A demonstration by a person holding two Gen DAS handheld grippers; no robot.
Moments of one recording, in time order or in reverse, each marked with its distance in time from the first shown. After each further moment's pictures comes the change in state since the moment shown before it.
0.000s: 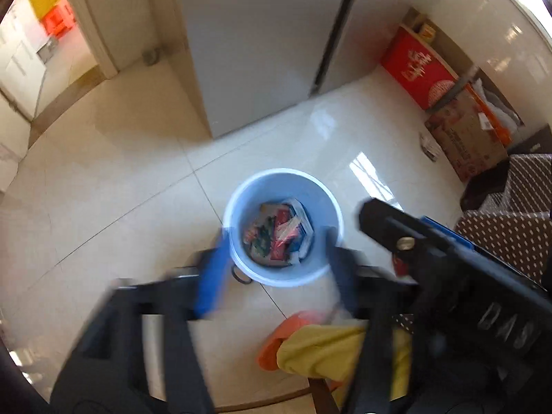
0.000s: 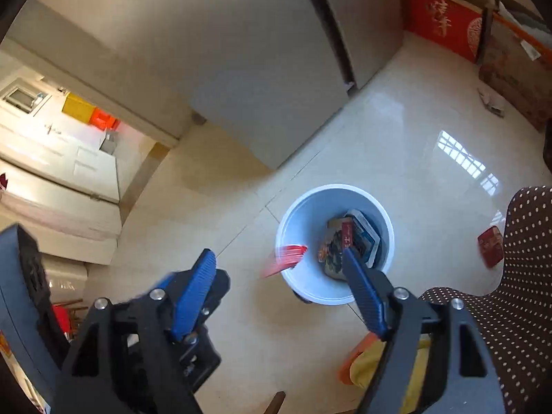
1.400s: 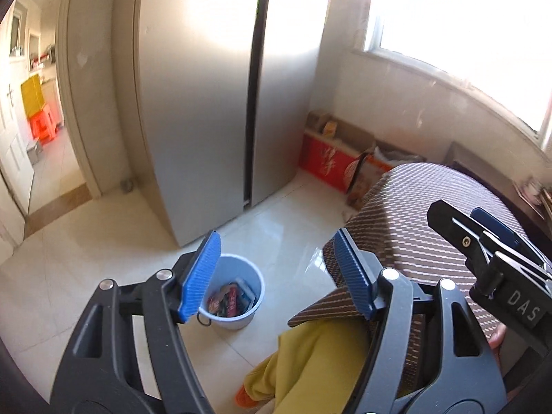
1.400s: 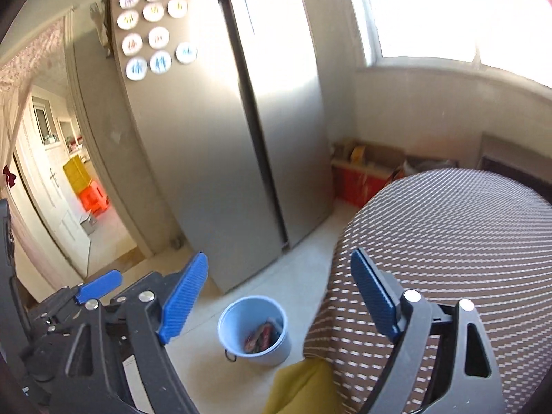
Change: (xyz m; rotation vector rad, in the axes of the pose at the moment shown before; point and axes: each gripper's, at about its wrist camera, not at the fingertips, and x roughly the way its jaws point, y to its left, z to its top) left arm -0.295 -0.114 -0.166 0.212 -0.565 -0.171; right arm -0.366 -0.047 -0.205 -0.177 -0.750 -0.191
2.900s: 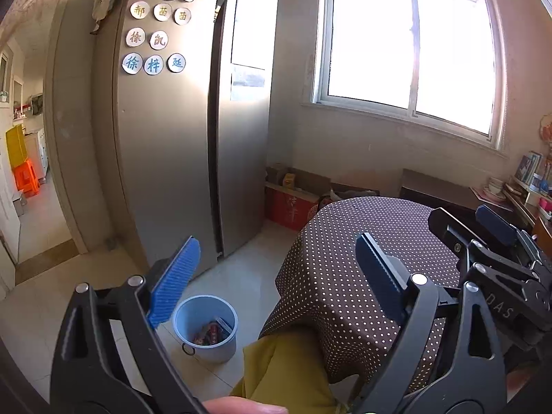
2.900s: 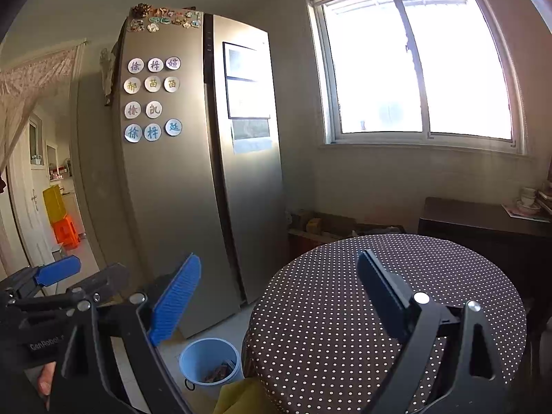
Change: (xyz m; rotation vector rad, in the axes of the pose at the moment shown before) left arm -0.131 -0.067 -0.027 0.098 -0.219 -0.104; right arm -0.161 -0.030 -0.028 -0.056 -0.291 -0.141
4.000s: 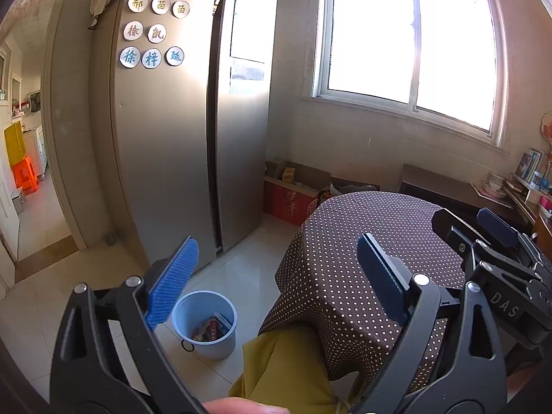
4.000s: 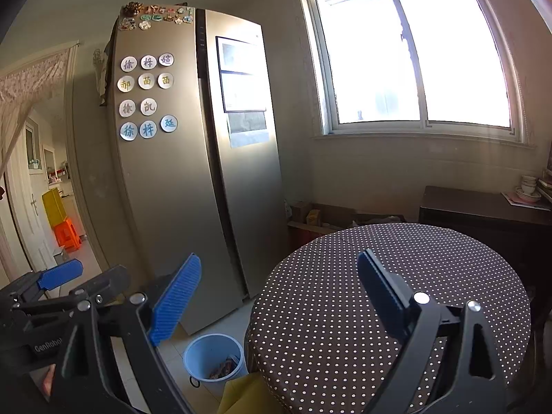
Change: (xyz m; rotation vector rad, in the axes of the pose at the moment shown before) left arm 0.009 -0.003 -0.001 0.000 0.024 0.003; right arm 0.006 -0.005 -0.004 0.036 0.031 0.000
